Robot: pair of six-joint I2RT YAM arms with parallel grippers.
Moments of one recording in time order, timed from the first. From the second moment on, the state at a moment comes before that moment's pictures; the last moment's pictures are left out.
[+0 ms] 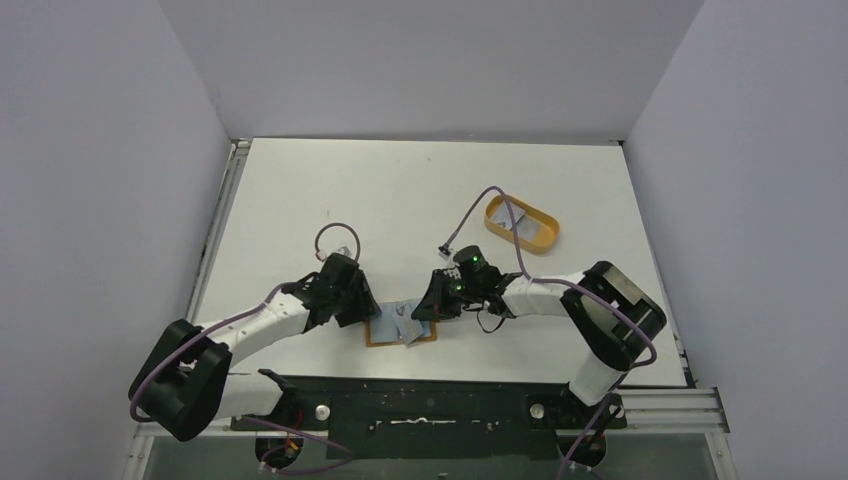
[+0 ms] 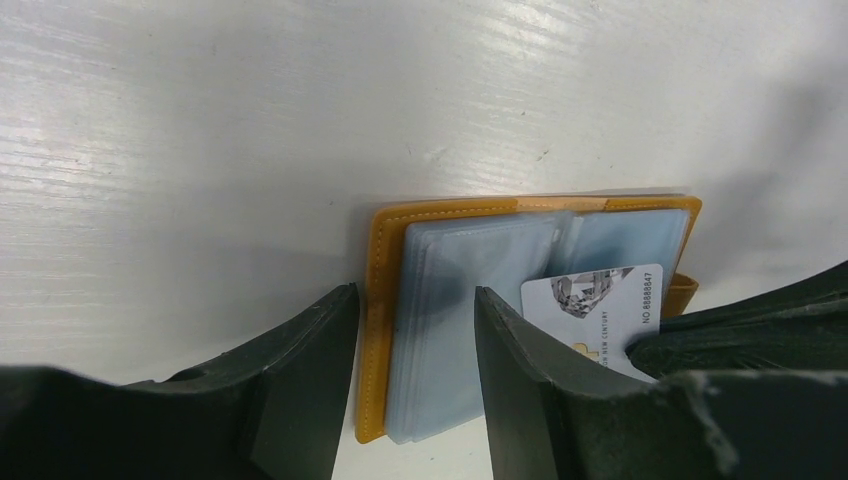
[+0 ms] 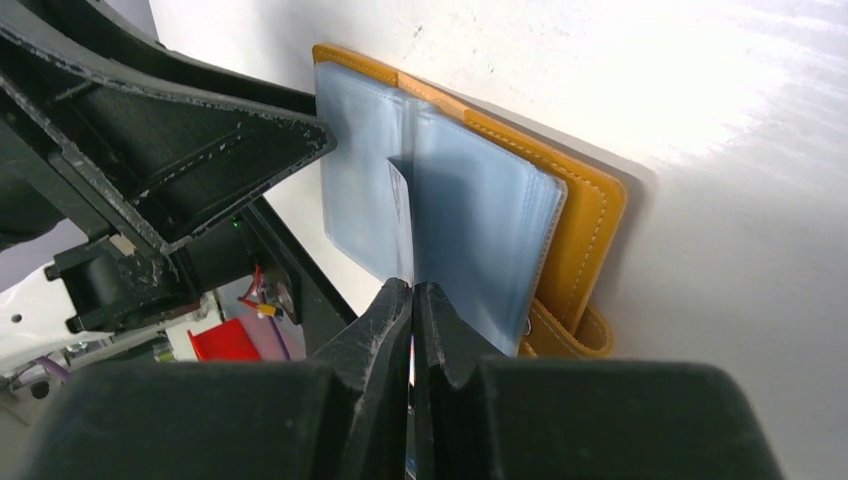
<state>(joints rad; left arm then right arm) -0.58 1.27 0.53 -0.27 -0.02 -0.91 0.74 1.66 0.68 0.21 -0.51 0.91</state>
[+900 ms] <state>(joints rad) -0.58 1.30 0.52 -0.19 0.01 -0.91 0.76 1.64 0.68 0.30 -0.47 0.99</state>
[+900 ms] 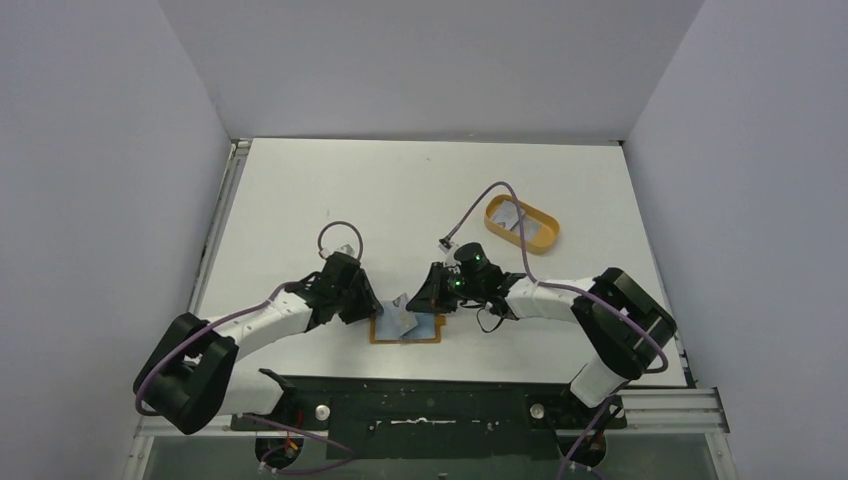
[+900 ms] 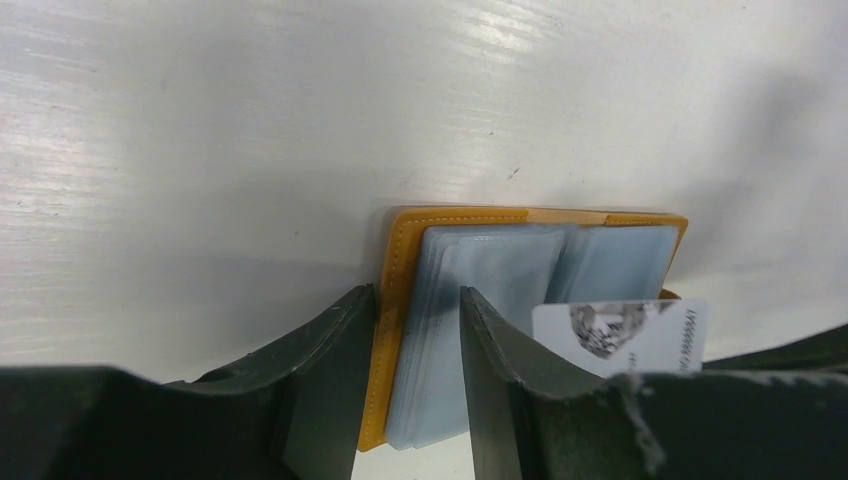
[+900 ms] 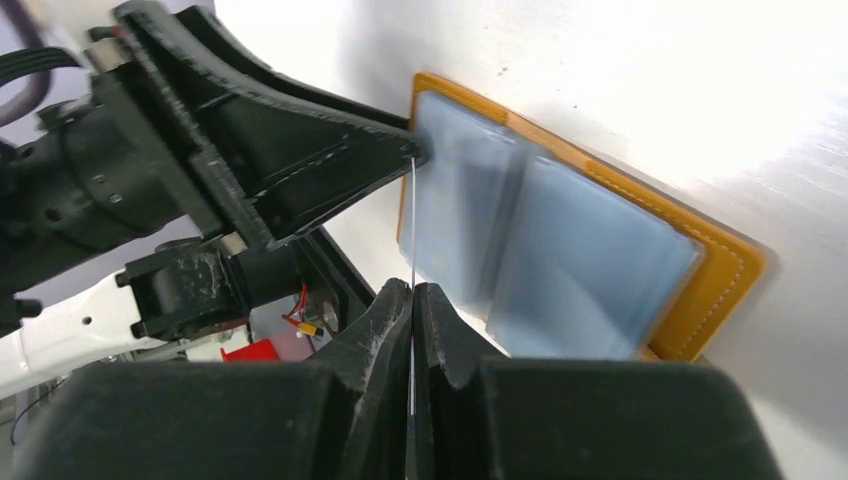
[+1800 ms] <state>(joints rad) -0.58 1.37 0.53 -0.10 0.04 -0.91 0.69 1.52 0.56 0.23 -0.44 0.98</state>
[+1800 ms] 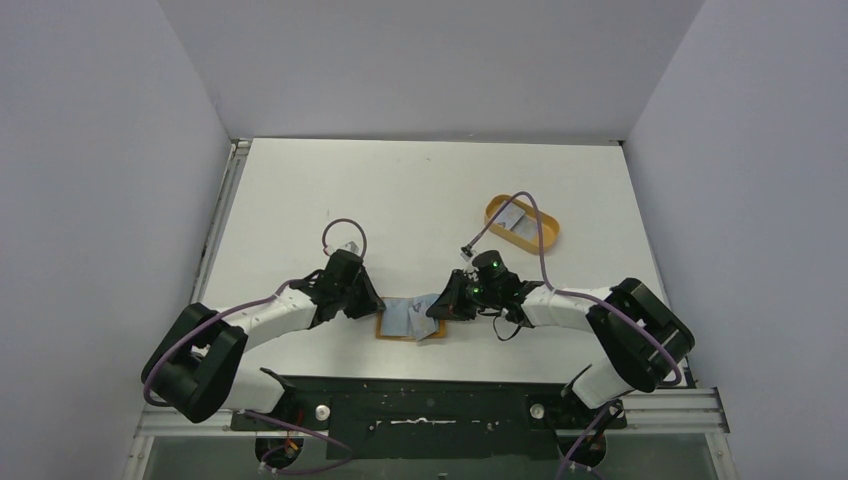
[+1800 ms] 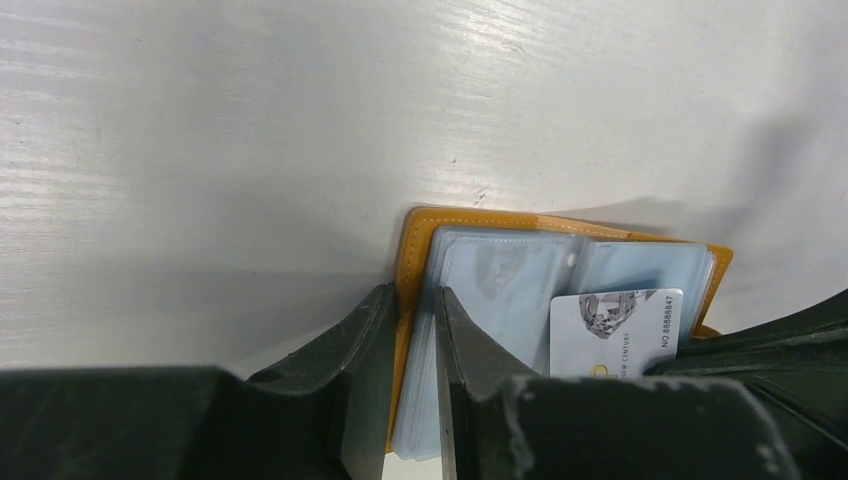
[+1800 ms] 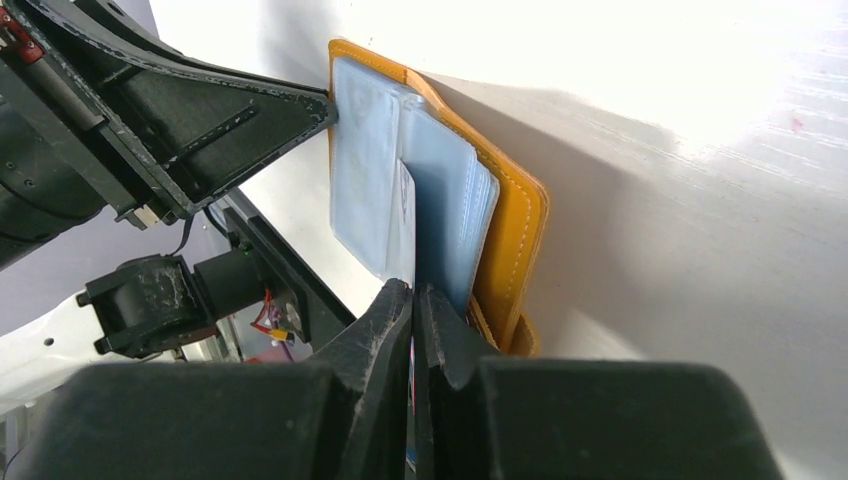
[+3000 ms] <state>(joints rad) -0.57 1.38 0.53 -0.09 0.06 -0.91 0.70 1.64 0.59 0.33 -0.45 1.01</state>
